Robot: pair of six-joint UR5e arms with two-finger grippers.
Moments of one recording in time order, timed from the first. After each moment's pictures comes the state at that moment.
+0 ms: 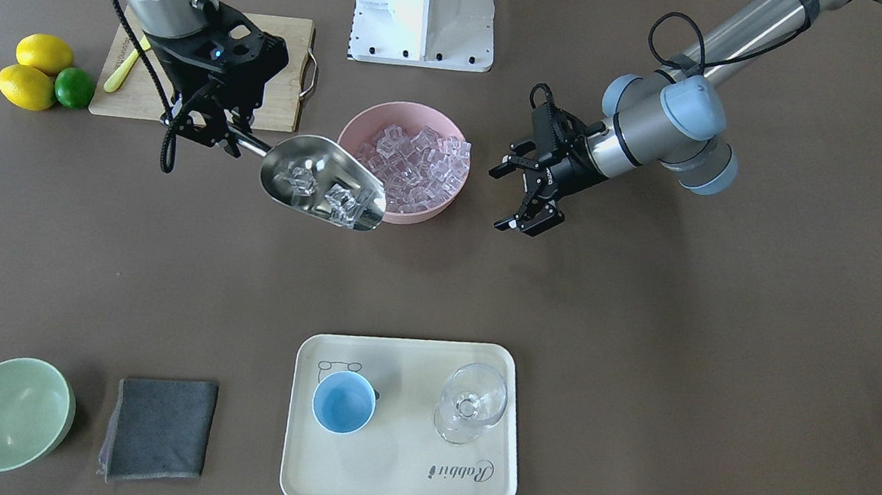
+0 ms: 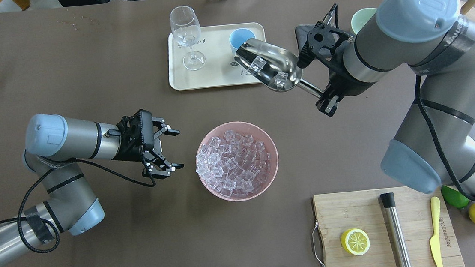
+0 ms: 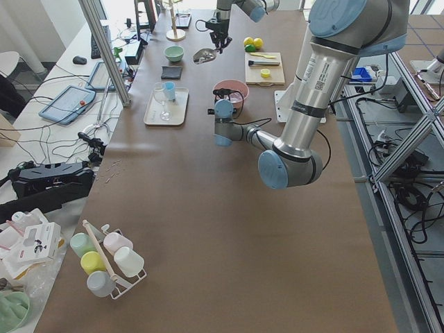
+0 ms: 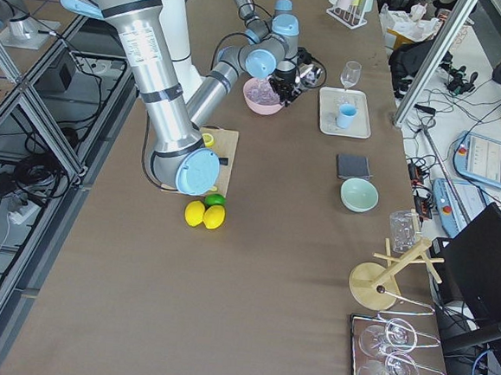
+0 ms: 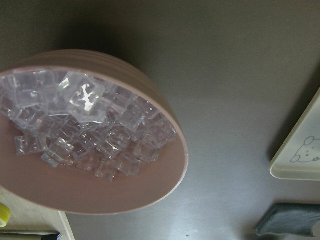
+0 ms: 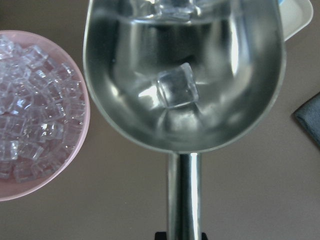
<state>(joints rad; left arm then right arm) -0.60 -1.98 -1.43 -2.83 -2.07 -0.03 0.75 -1.11 2.02 -1.69 2.01 0.11</state>
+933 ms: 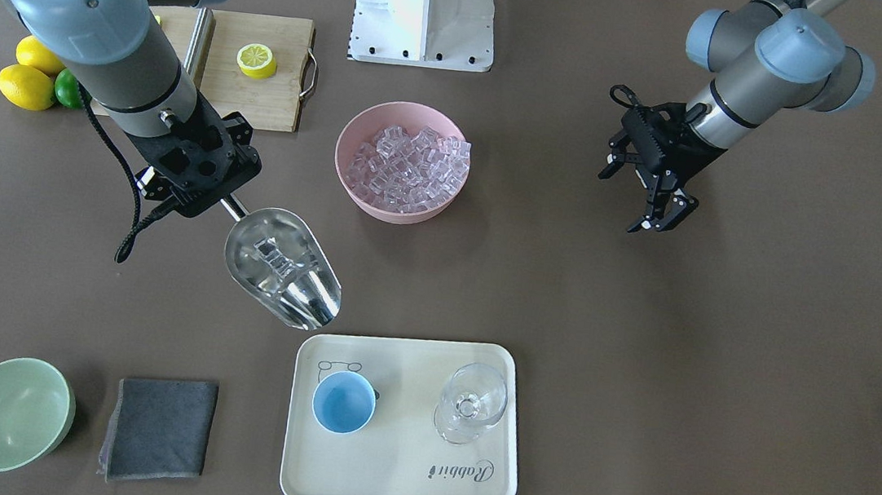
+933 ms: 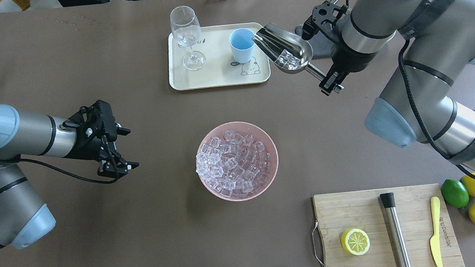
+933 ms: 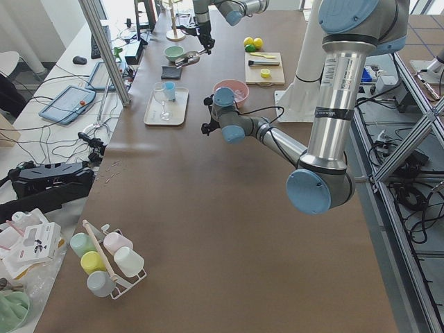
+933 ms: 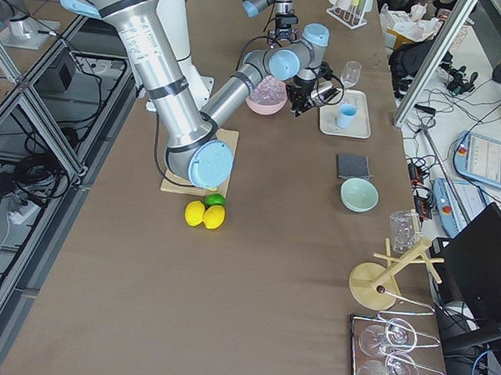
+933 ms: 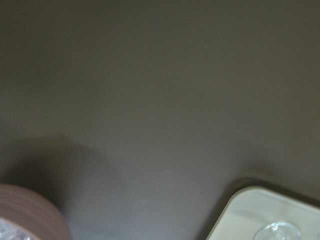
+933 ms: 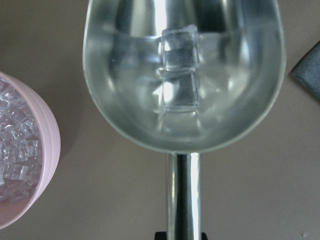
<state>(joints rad) -0.74 -1.72 -1.85 -2.20 -2.07 -0.02 0.87 -0.93 1.76 -1.89 2.23 0.09</state>
